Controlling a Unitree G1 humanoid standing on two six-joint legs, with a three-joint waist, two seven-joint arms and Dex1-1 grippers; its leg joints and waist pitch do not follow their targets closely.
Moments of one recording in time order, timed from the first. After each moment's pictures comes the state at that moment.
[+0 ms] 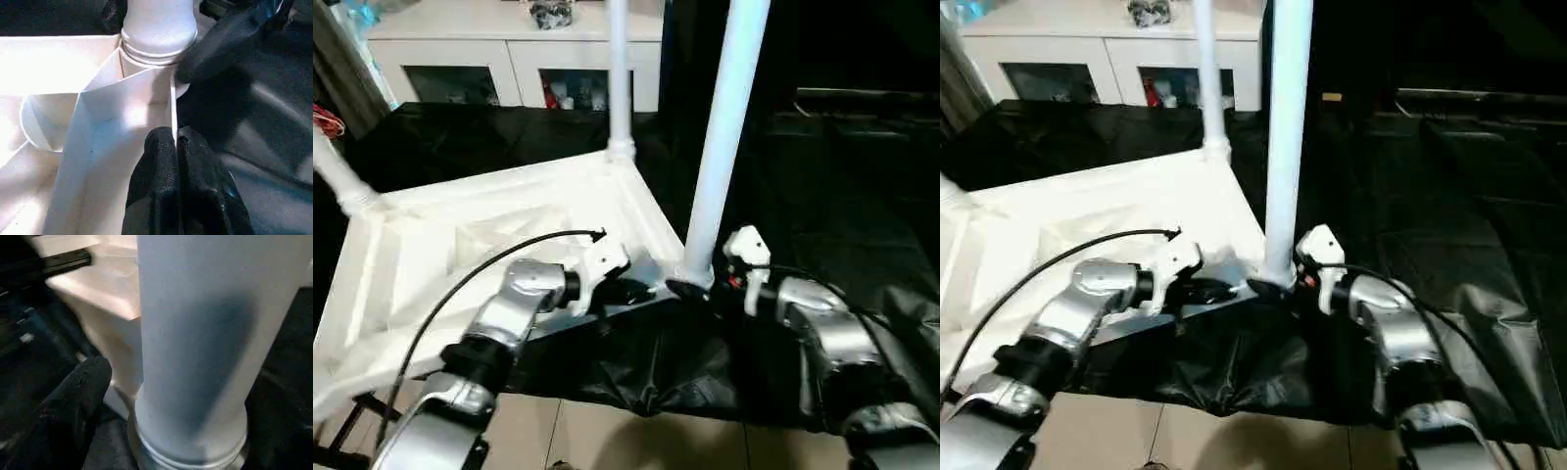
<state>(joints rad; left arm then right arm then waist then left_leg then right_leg) -0.58 0.25 -0.25 0.60 0.01 0.10 -1.11 -0.47 -0.32 0.09 0.62 0.15 -0.02 1.03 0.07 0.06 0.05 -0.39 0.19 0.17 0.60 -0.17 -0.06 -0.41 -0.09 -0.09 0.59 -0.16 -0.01</state>
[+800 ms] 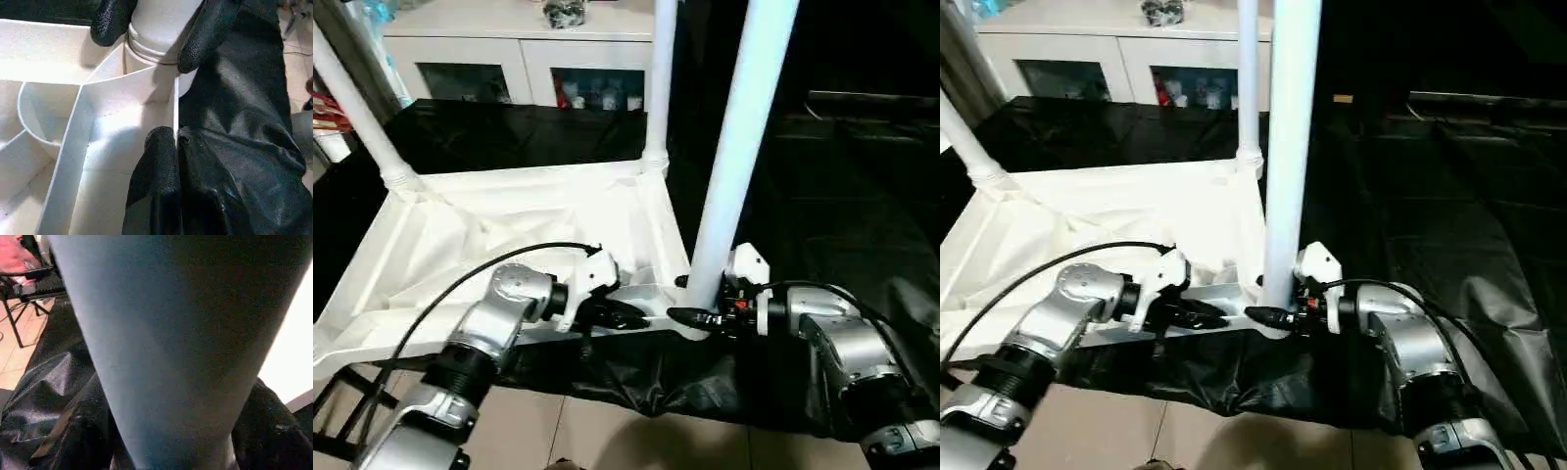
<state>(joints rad) -0.54 0.29 -0.28 0.53 -0.02 0.12 -1.24 -0.41 -0.37 0.14 0.47 0.17 0.08 1.17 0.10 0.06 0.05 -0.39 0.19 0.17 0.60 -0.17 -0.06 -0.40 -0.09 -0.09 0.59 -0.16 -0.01</state>
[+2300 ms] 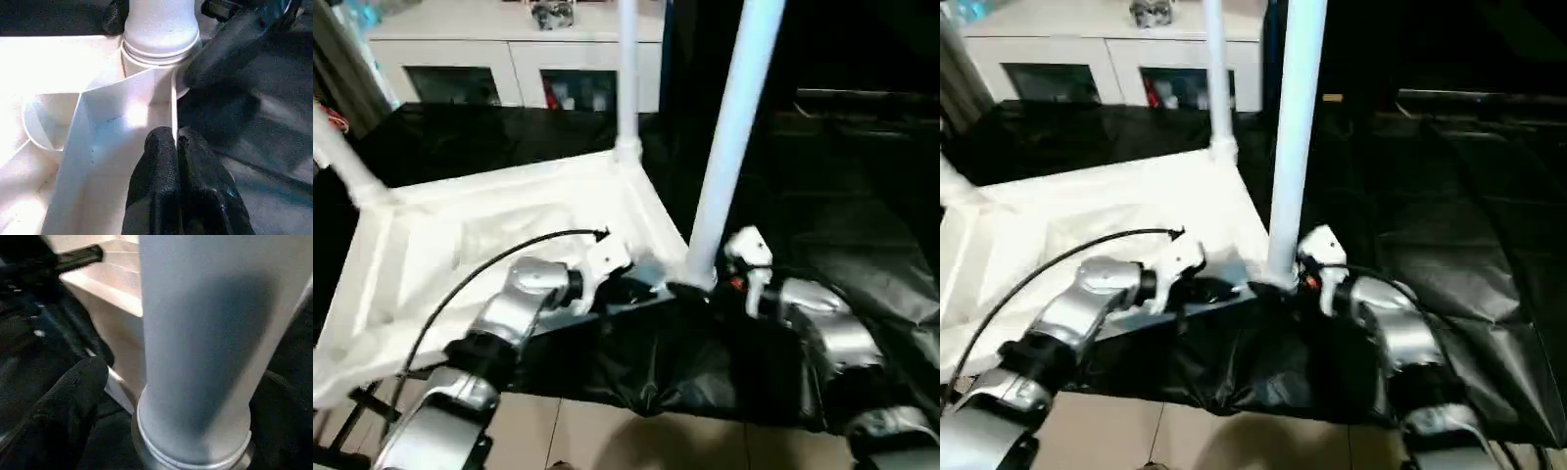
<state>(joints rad) -0.61 0.24 -0.26 0.64 0.01 0.06 -1.10 -0.47 -0.33 0.09 0.59 0.16 0.02 1.02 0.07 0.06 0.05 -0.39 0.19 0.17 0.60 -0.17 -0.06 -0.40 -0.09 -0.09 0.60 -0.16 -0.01</state>
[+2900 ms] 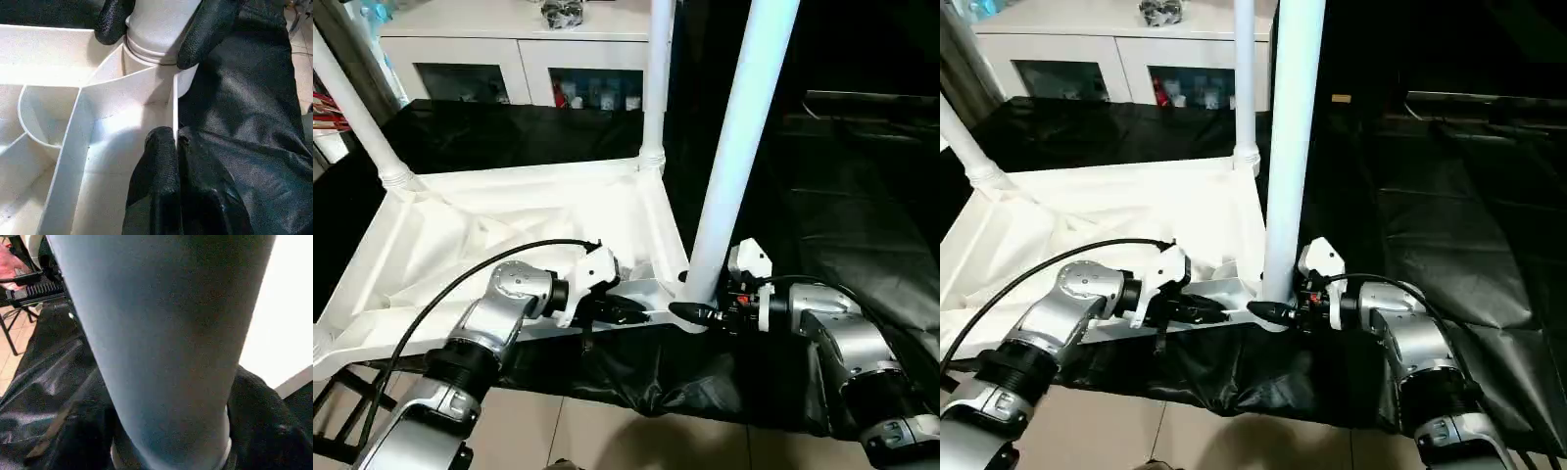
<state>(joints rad) -0.56 0.31 -0.27 0.57 -0.02 0.08 -1.25 -0.43 -0.38 0.13 0.50 0.19 0.10 1.17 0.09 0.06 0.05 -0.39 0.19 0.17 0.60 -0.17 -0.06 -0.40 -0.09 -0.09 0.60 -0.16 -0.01</state>
